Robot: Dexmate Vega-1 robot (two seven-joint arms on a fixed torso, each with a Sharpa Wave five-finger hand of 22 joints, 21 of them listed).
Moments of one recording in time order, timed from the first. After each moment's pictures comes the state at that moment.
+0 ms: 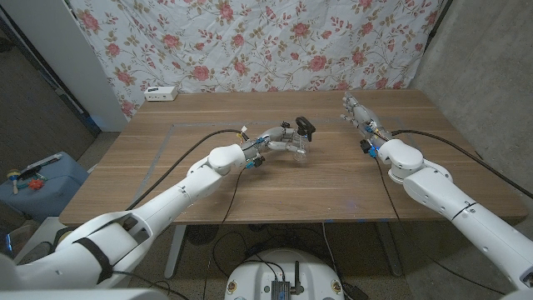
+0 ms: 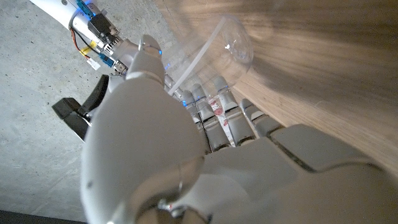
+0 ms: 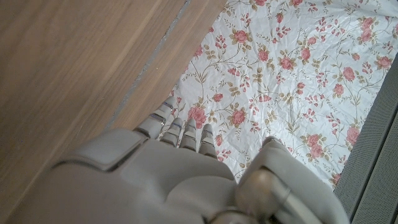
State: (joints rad) left arm 0.61 0.44 0.72 -1.22 -0.28 -0.32 -0.32; left_hand 1.18 -0.02 0.20 -0.15 0.19 0.67 -0.08 0.29 0.21 0.65 -0.16 0.32 0.34 0.66 -0.06 0.23 0.17 0.17 -0.04 0.18 0.16; right arm -0.95 -0.73 -0.36 -1.75 0.51 -0.02 -0.16; right_hand 0.18 0.10 0.12 0.09 0.28 0.05 -0.07 0.19 0.18 0.04 0.02 0.19 0.18 -0.02 0.01 0.19 0.19 0.25 -0.02 0.18 0.16
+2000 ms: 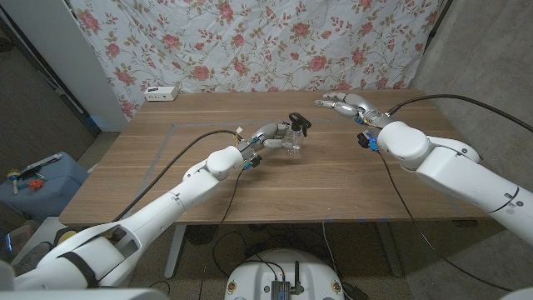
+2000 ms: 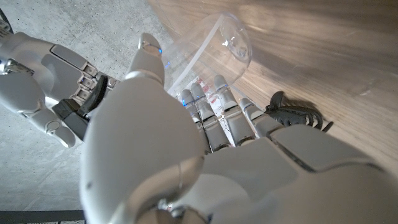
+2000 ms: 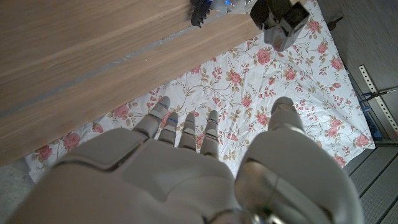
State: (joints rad) left arm 0.67 0.49 0.69 -1.37 -0.21 -0.23 -0.13; left_hand 1.18 -0.02 0.21 -0.16 0.18 0.68 -0.09 0.30 0.21 0.68 -0.16 0.30 0.37 0.70 -0.07 0.21 0.17 0.18 -0.04 0.18 0.16; right arm -0.94 -0.98 -0.39 -2.28 0.32 -0.53 -0.23; right_hand 0.48 0.04 0.21 -0.15 0.23 0.25 -0.07 0.23 0.19 0.10 0.06 0.20 0.19 0.03 0.11 0.20 0.19 0.19 0.08 0.19 0.17
